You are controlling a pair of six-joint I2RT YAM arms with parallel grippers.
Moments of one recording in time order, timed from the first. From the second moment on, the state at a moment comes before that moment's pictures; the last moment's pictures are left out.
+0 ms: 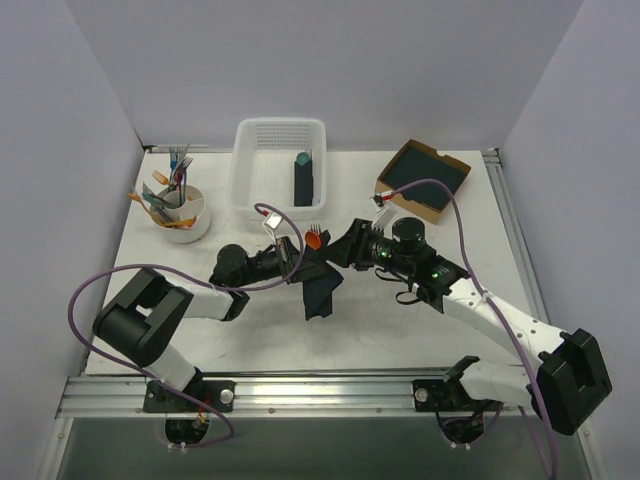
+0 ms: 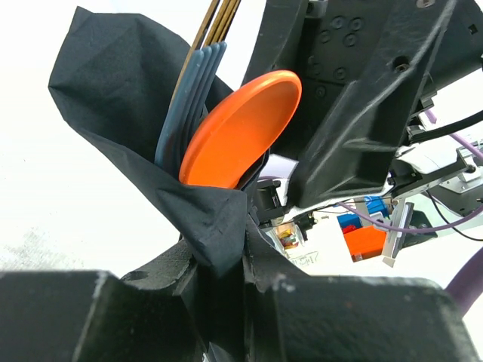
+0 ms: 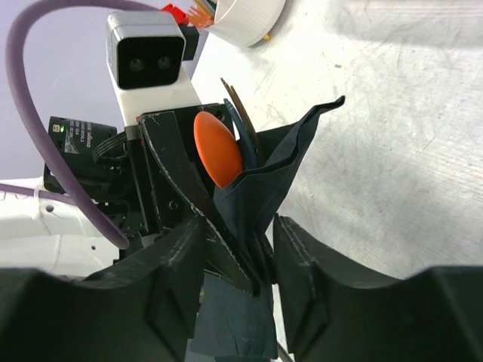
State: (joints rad) left arm -0.57 1.59 0.47 1.31 0.75 -1.25; right arm 0.64 1.17 0.73 0.15 -0.35 0.80
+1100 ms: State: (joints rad) left arm -0.60 1.58 0.50 1.31 0.82 -1.28; right arm 0.61 1.24 0.73 0.23 -0.48 0.75
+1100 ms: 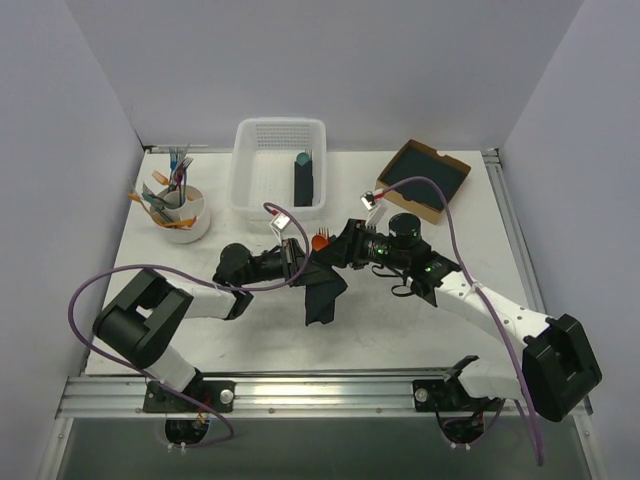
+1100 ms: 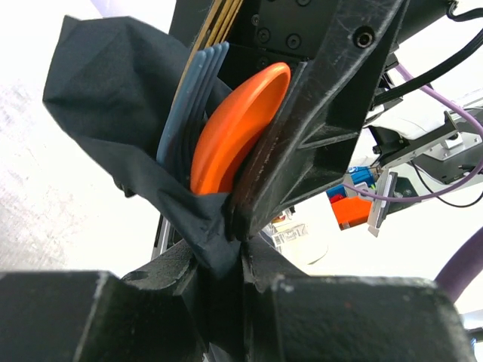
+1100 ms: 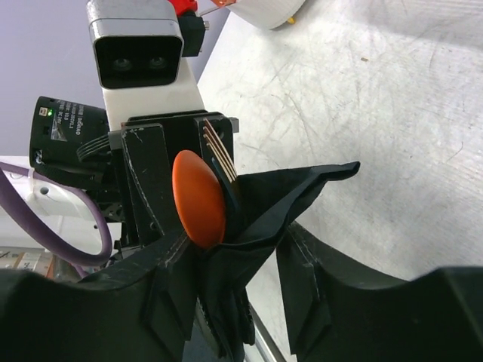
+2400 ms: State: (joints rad) left arm -0.57 1.58 0.53 1.31 0.87 -1.28; right arm 0.61 1.26 0.64 0.46 -0.54 0.91
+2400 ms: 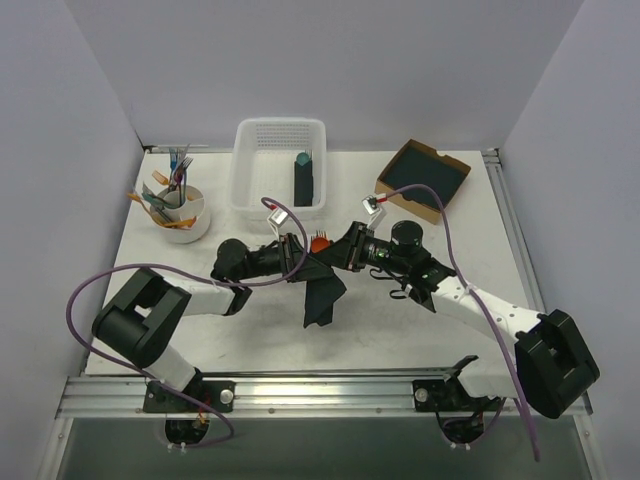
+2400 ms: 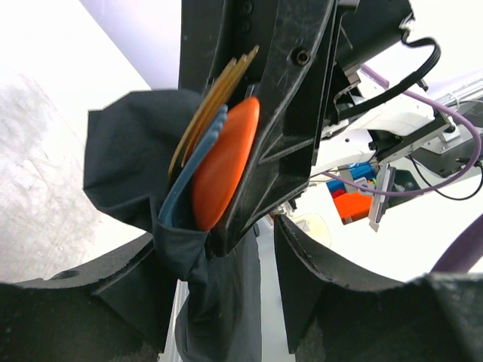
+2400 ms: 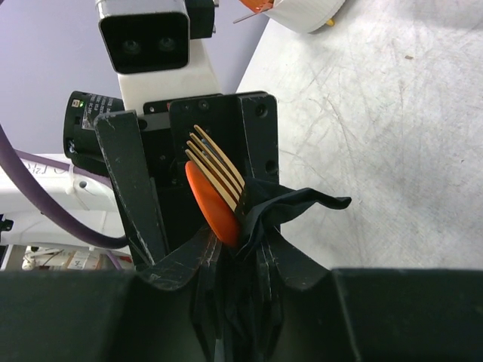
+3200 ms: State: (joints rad) left arm -0.56 1.60 0.54 1.30 0.86 -1.28; right arm 0.60 1.26 0.63 0.48 -0.51 0.93
